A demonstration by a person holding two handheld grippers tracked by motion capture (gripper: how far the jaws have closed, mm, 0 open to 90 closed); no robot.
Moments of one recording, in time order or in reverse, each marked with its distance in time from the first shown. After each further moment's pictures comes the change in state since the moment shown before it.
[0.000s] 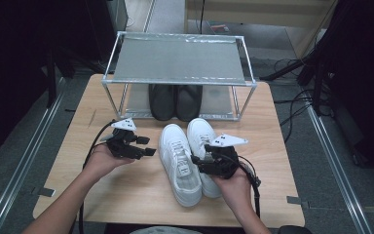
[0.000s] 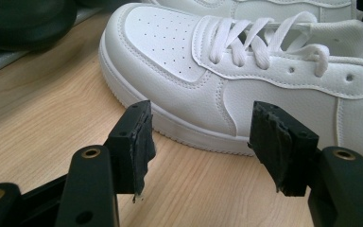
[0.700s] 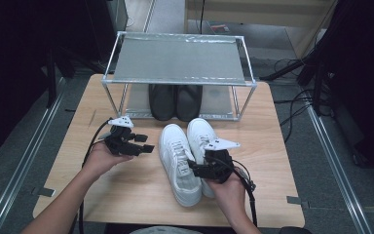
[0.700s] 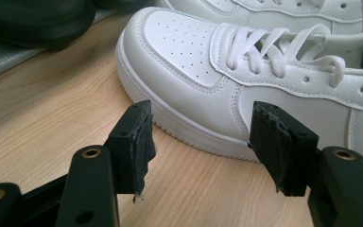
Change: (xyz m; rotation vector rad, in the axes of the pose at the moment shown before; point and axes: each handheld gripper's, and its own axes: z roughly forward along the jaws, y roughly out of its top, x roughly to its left) left arm 0.011 -0.002 -0.002 -0.022 0.001 -0.050; right arm 0.015 -0.006 0.011 0.063 -0.057 0.023
